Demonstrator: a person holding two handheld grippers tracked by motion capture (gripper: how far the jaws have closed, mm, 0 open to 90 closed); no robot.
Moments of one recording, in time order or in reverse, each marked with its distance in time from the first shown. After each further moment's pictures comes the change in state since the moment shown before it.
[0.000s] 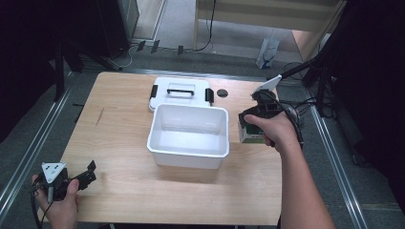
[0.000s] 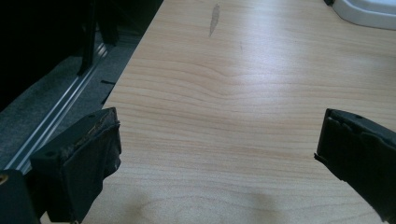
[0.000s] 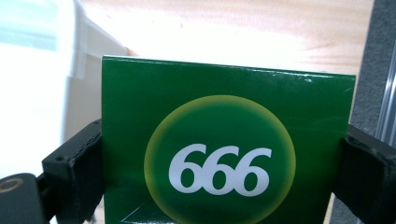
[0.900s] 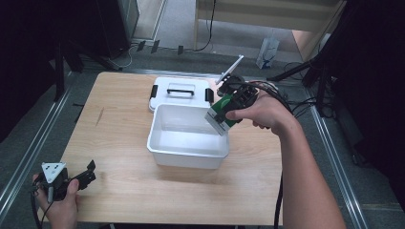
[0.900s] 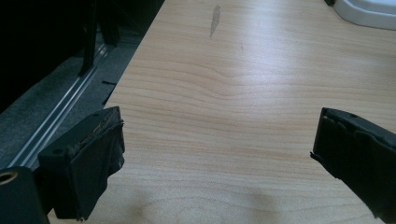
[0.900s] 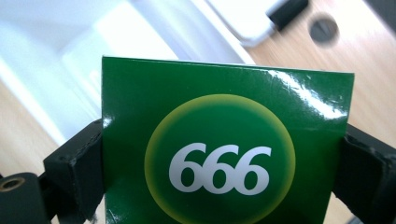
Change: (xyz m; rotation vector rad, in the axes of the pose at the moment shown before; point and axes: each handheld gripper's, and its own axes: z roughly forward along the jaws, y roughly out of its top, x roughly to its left) left arm 0.000 0.000 0.000 -0.003 0.005 0.003; right arm 0.076 0.006 -0.055 -0.157 0.170 -0.754
